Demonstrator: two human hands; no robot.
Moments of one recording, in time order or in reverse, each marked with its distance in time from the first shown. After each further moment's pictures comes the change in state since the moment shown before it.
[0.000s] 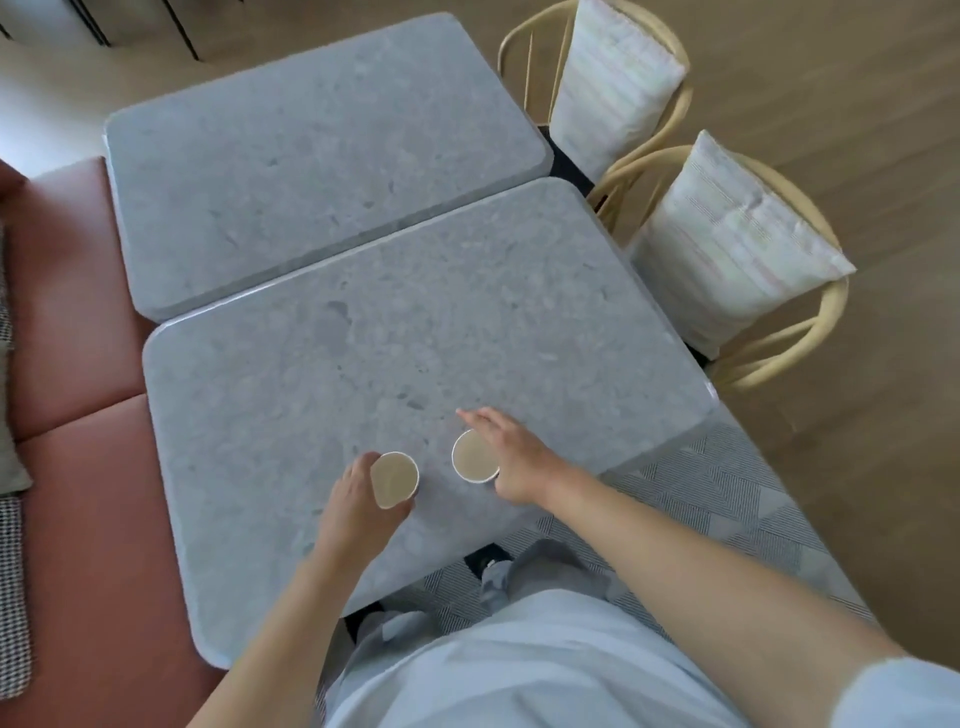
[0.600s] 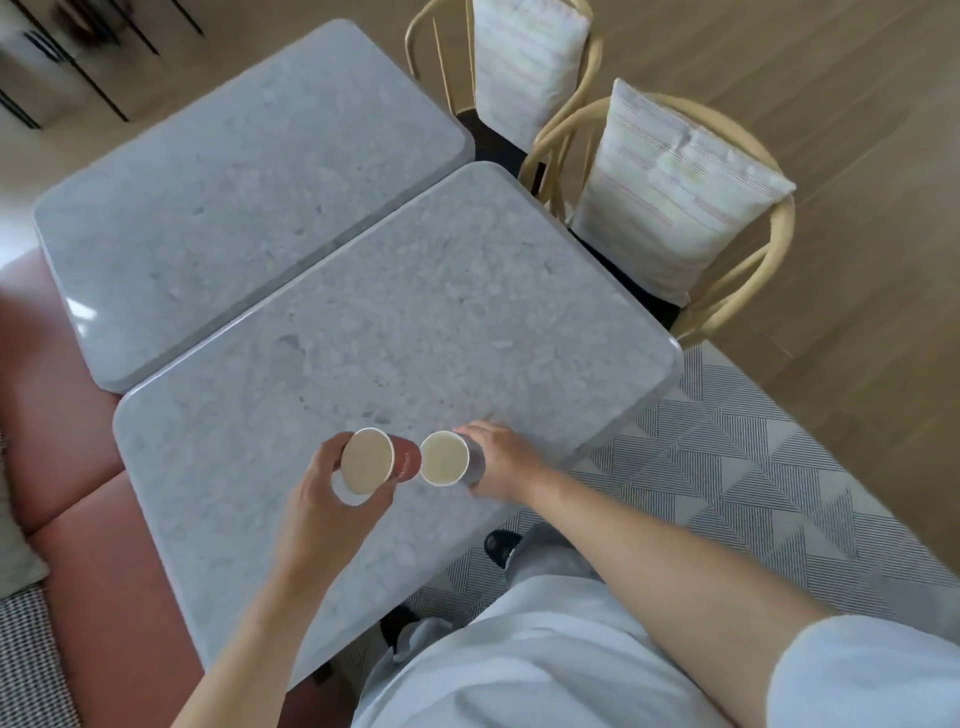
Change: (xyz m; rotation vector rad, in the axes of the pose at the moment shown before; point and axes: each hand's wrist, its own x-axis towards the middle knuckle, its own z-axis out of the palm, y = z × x) left_hand -0.022 0.081 -0.055 -0.074 0.058 0.246; right_hand -0.021 0.023 0.012 0.227 0.086 0.166
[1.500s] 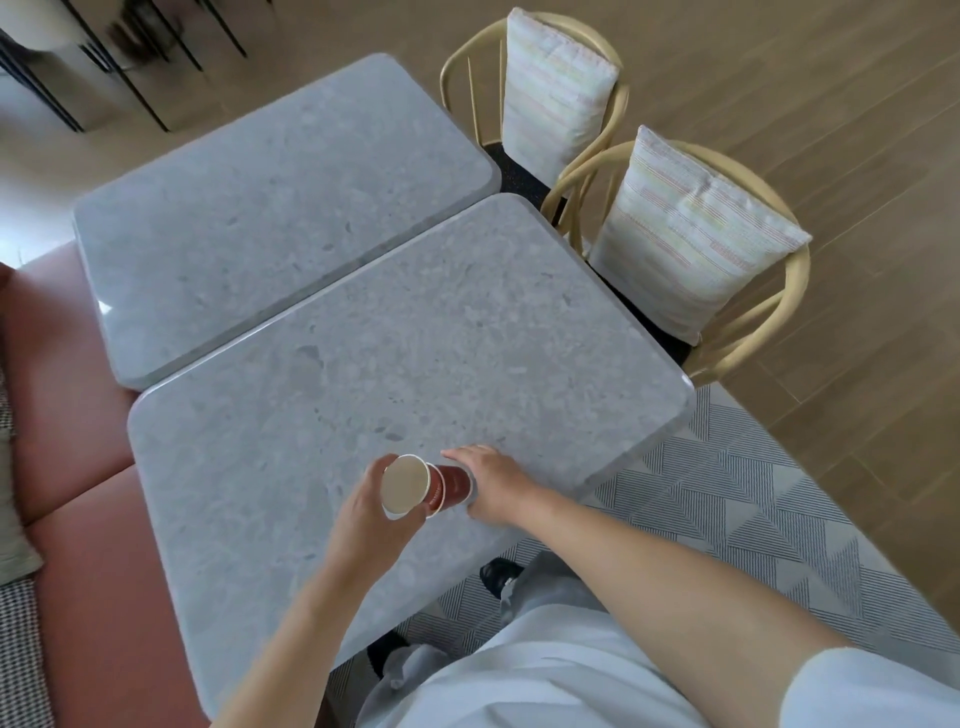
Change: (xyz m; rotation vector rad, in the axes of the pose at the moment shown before) left_hand 0.009 -0.009 0.039 0.007 -0.135 -0.089; right_hand 0.016 -0.022 0.004 -0.116 -0.110 -0.056
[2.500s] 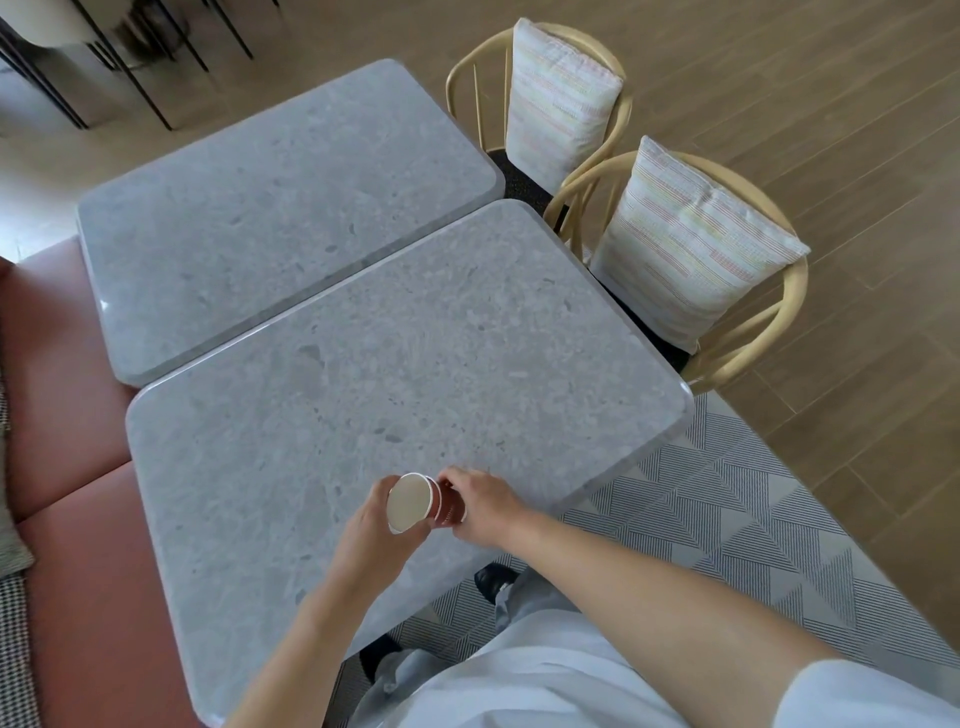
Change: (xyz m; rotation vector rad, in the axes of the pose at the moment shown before) left_hand -0.009 -0.005 0.010 0.049 -0.088 -0.114; right_hand -0.009 -0.011 0.024 0.048 0.083 -0.066
